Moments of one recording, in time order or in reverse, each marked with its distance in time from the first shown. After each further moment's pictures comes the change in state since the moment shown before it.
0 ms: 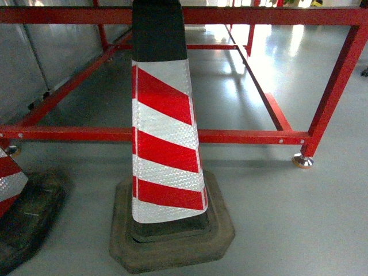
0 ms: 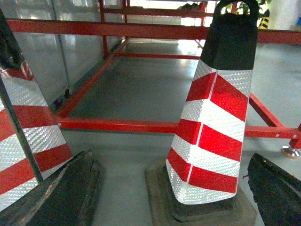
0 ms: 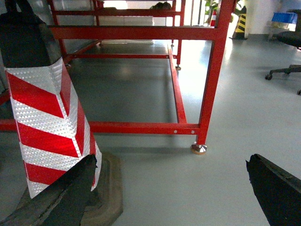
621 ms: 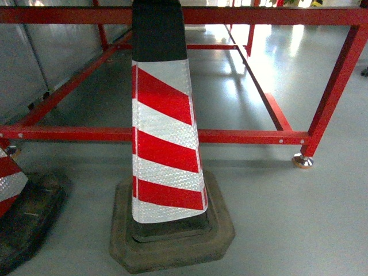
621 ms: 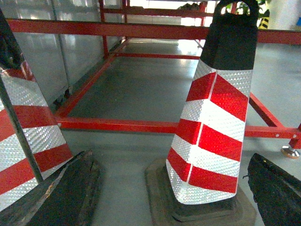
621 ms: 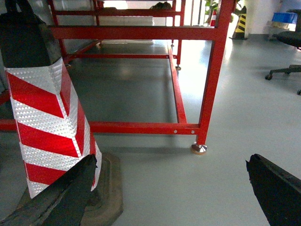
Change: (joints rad) left arm 0.000 0.000 0.000 0.000 0.000 0.000; right arm 0.000 0.000 0.000 0.000 0.000 0.000
